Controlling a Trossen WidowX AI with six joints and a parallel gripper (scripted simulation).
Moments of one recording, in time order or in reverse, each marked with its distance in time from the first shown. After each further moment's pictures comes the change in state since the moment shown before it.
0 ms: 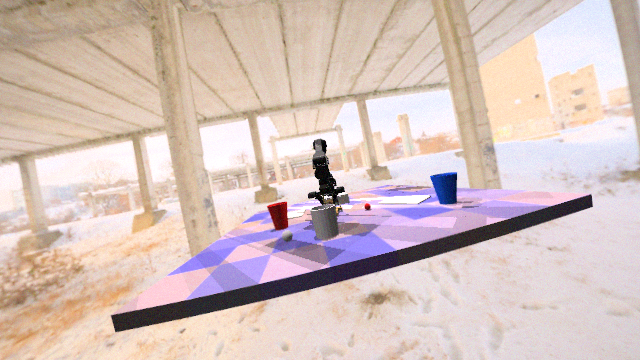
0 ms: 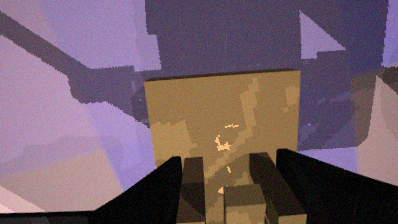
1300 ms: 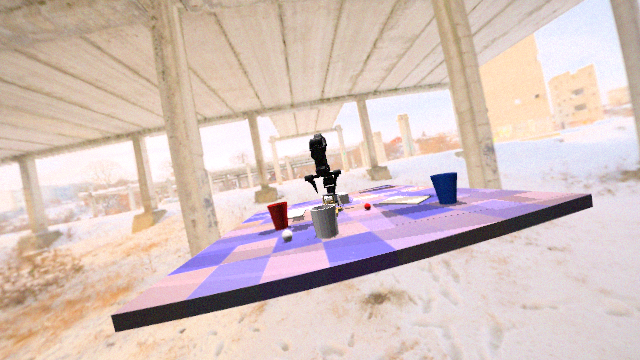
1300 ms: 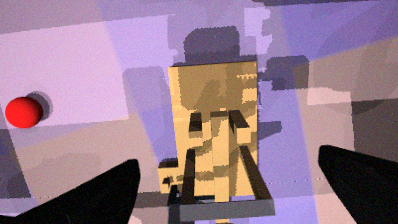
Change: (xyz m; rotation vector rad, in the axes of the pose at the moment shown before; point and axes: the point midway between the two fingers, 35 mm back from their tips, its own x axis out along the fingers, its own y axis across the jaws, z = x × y) arm -0.089 0.000 0.000 -0.002 -0.003 0.000
